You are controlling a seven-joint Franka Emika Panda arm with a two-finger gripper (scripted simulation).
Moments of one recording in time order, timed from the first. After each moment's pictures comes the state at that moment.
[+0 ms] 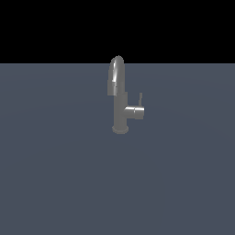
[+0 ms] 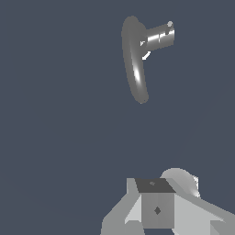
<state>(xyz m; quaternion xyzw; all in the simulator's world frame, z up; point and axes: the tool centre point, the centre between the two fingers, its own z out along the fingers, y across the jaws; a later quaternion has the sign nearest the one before) -0.116 -0.004 0.463 -0.97 0.16 0.13 0.16</state>
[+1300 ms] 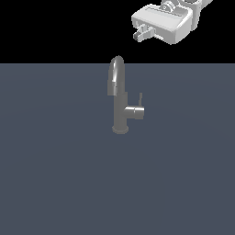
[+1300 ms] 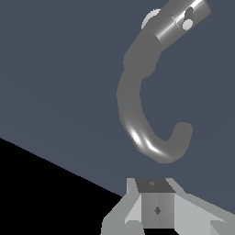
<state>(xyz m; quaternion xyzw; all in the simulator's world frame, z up) 0.024 -0.062 0.358 -0.80 0.37 0.31 0.37</state>
